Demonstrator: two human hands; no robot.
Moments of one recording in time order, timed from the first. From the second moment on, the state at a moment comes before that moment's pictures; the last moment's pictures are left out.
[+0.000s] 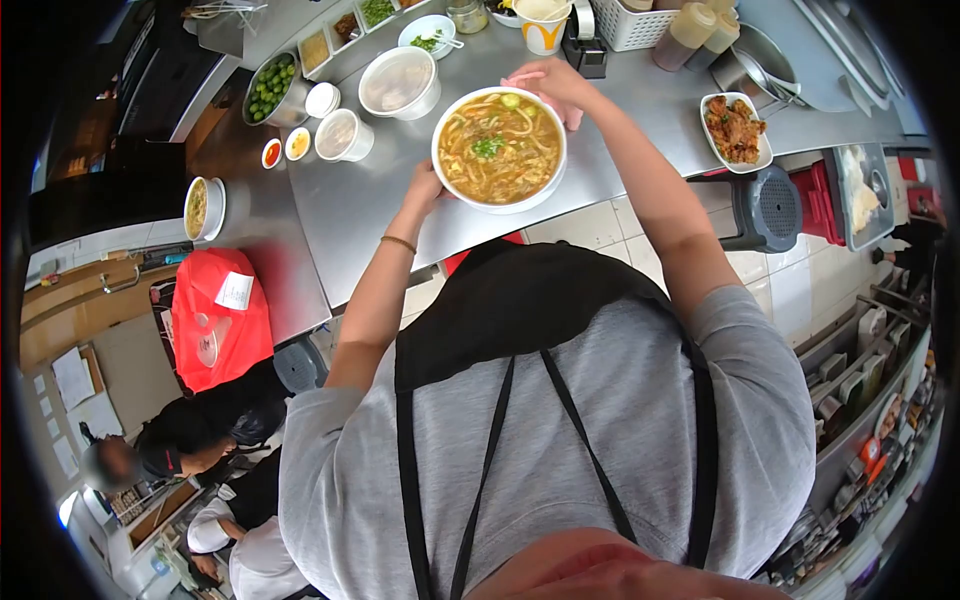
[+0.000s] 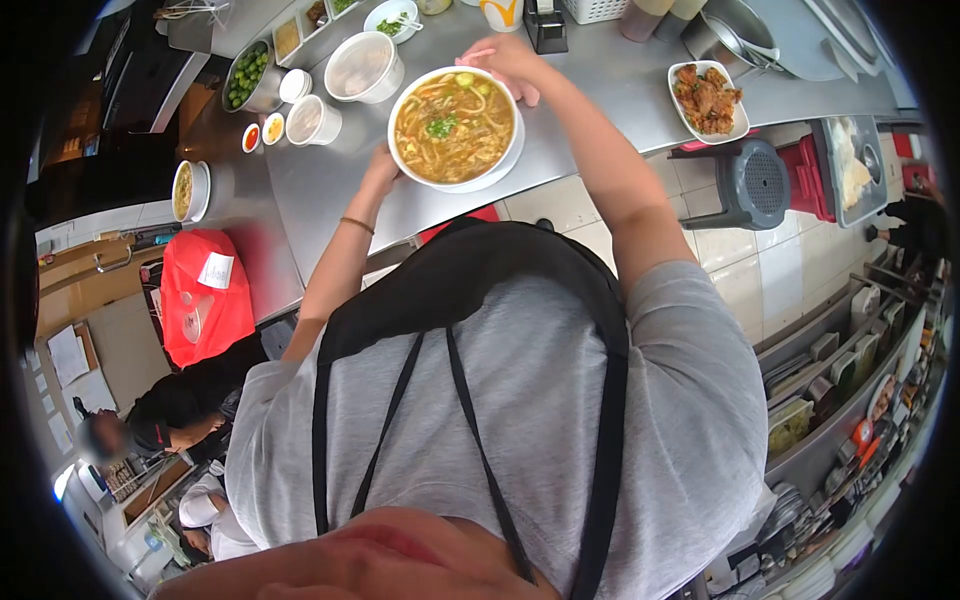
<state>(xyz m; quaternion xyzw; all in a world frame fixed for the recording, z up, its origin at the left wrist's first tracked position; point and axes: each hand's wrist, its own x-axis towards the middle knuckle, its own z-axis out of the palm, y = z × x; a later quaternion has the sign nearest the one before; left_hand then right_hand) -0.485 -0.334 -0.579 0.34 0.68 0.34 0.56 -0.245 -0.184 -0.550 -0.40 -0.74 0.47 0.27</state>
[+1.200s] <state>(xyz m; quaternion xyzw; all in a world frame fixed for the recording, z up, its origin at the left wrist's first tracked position) -0.470 -0.378 -0.595 0.16 0.60 0.49 0.62 -0.192 -0.413 -0.598 -0.28 -0.85 0.38 0.24</state>
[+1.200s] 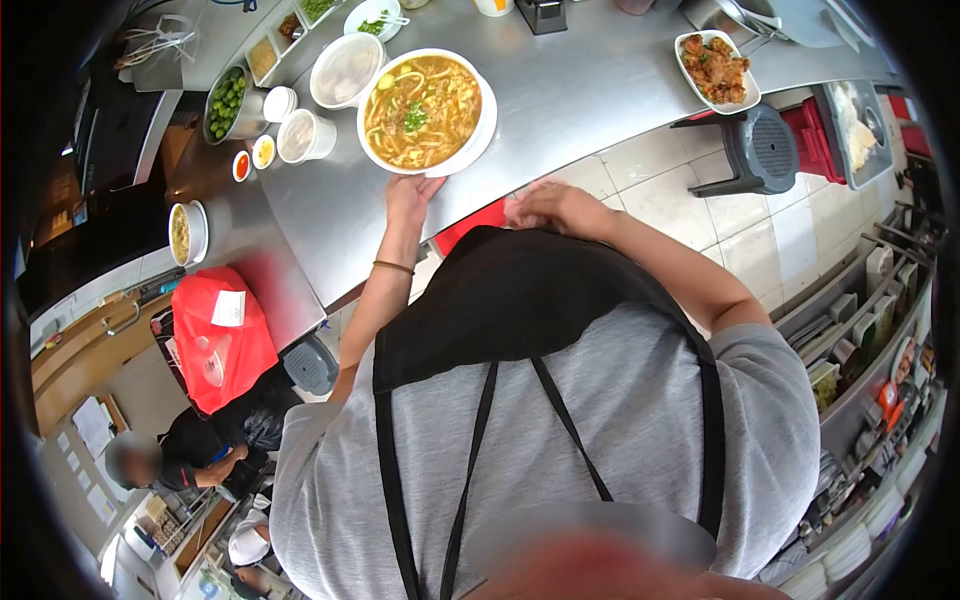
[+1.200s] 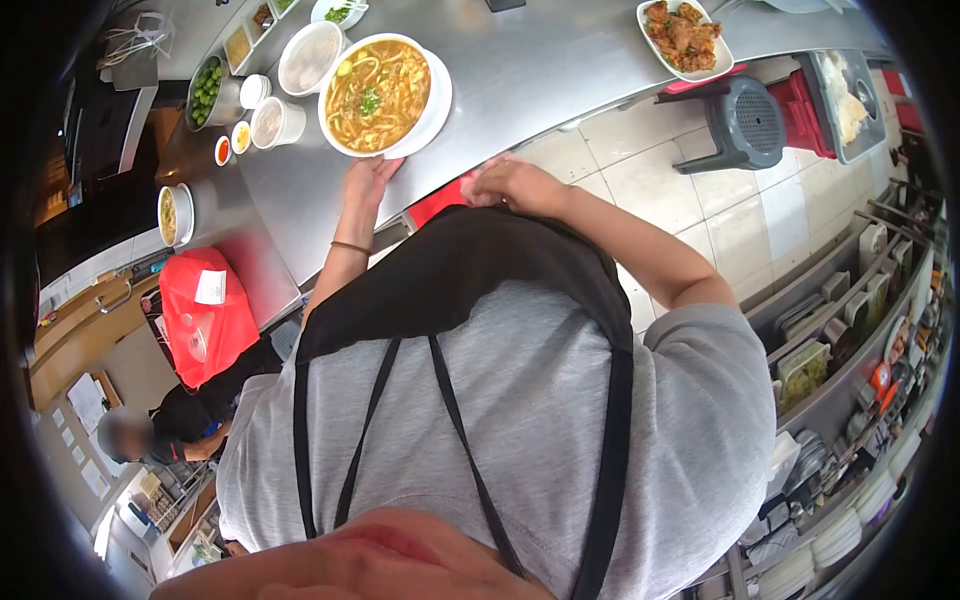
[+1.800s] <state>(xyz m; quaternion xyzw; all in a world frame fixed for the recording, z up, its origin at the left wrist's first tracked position) -0.500 -0.377 -0.581 0.20 0.62 0.45 0.61 -0.235 -0.358 -0.526 -0.32 -0.80 0.49 0.12</state>
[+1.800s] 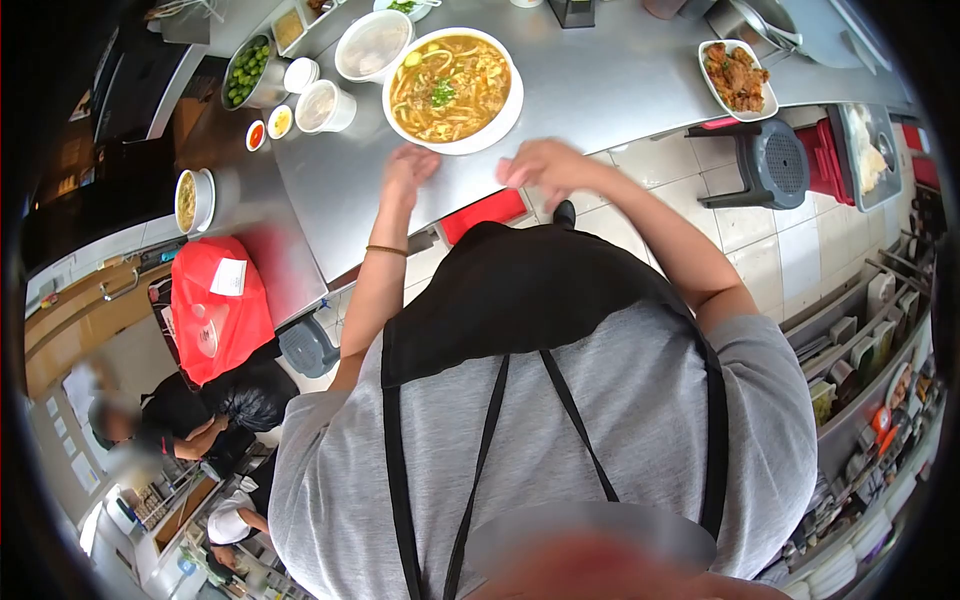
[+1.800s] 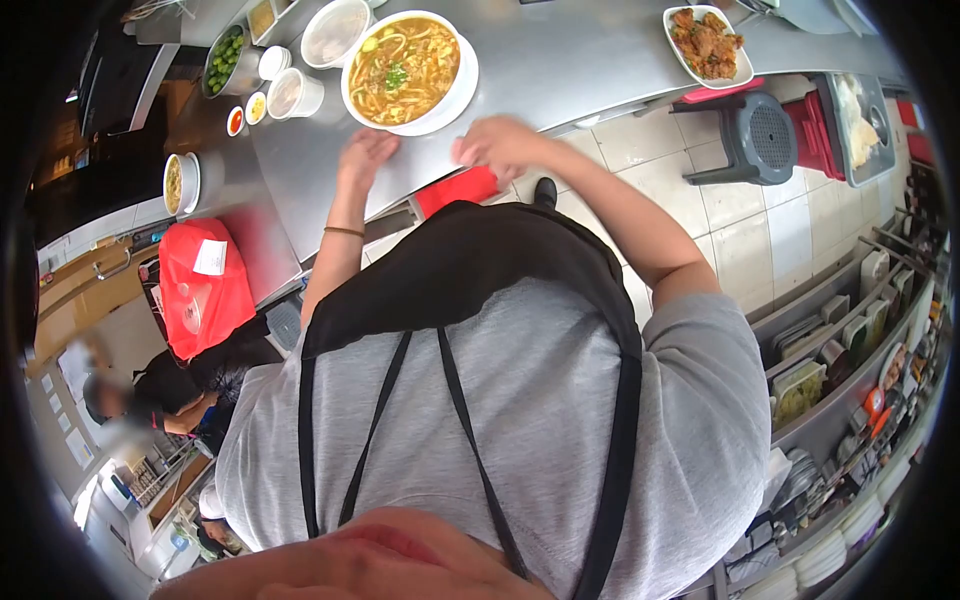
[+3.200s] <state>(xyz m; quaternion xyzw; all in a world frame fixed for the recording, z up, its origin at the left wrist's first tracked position) -0.529 -0.348 -0.558 0.13 0.58 0.47 0.65 -0.219 -0.265 -0.500 -0.49 -0.82 0.29 0.06</state>
